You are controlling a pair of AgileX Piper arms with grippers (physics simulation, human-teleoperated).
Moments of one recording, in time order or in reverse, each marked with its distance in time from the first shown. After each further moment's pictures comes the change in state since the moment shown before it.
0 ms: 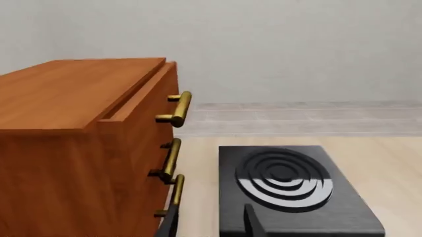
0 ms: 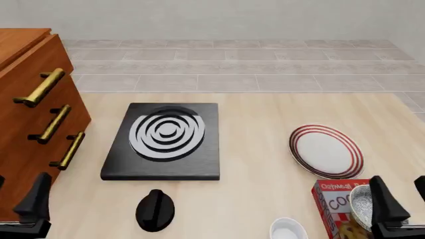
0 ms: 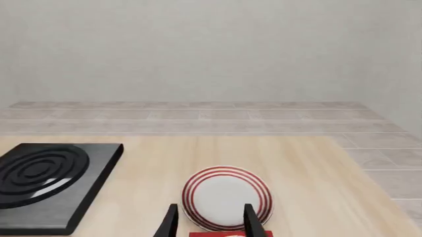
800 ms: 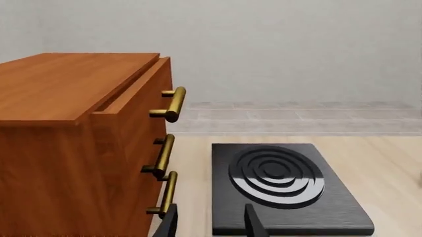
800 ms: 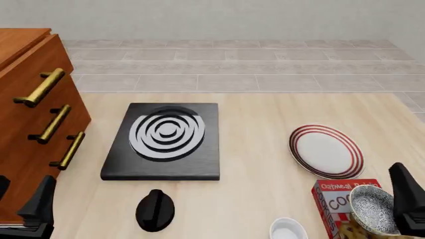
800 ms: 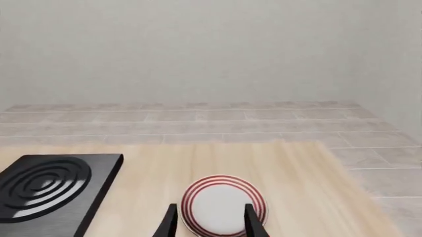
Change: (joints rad) left arm -0.025 -0.020 0.023 0.002 -0.025; right arm -0.019 0.017 -0.200 0.193 0.007
